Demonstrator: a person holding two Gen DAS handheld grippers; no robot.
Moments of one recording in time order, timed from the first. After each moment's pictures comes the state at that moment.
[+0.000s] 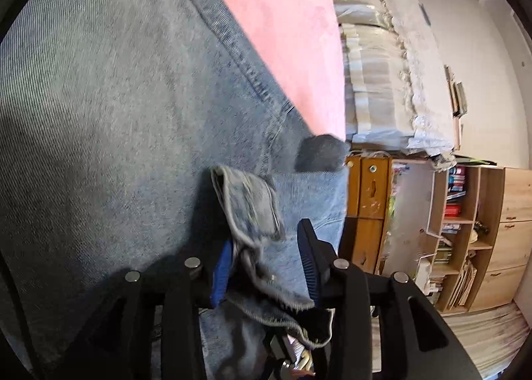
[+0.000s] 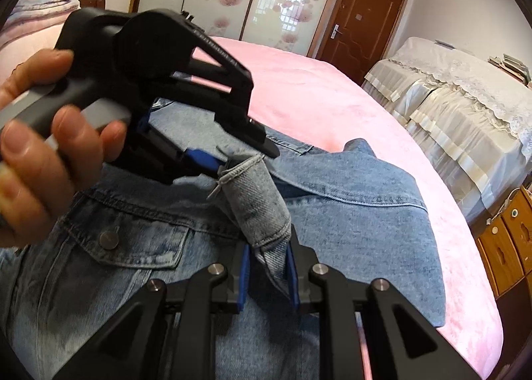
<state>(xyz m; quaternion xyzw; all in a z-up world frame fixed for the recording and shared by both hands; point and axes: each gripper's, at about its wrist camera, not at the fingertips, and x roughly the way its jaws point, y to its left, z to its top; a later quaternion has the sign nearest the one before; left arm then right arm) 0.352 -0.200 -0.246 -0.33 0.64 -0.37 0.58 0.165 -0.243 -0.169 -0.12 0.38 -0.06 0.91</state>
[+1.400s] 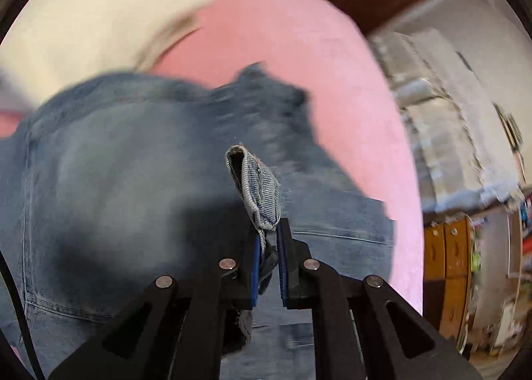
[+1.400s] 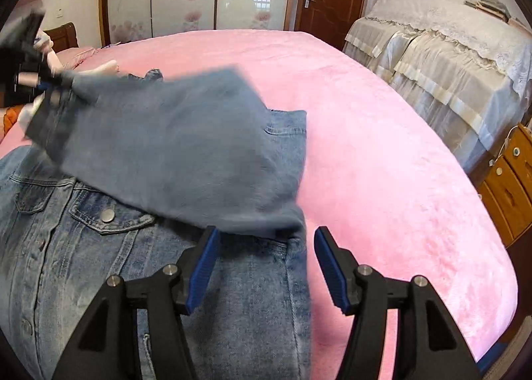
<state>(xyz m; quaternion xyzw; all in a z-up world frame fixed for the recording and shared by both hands) 0.349 0.049 -0.135 -0.24 0.55 -0.16 0.78 0.140 -0.306 -0.154 0.00 0.42 -0.07 0.90</state>
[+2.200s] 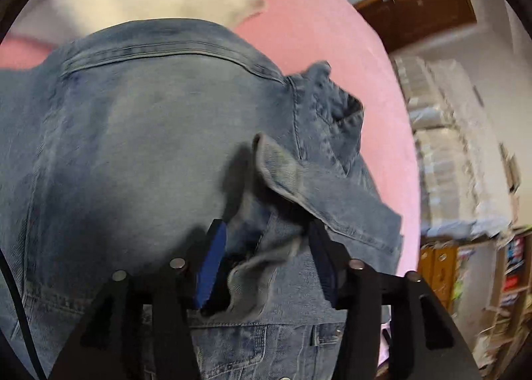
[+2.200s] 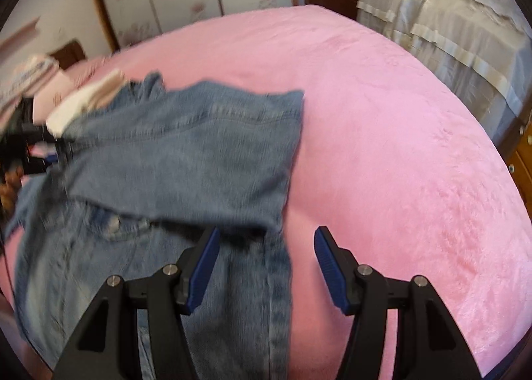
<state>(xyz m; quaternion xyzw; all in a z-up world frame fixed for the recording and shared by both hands) 0.334 0.095 -0.170 -0.32 0.55 -0.14 0.76 0.148 -0.342 -0.164 0.04 0.47 -0.01 0.88</state>
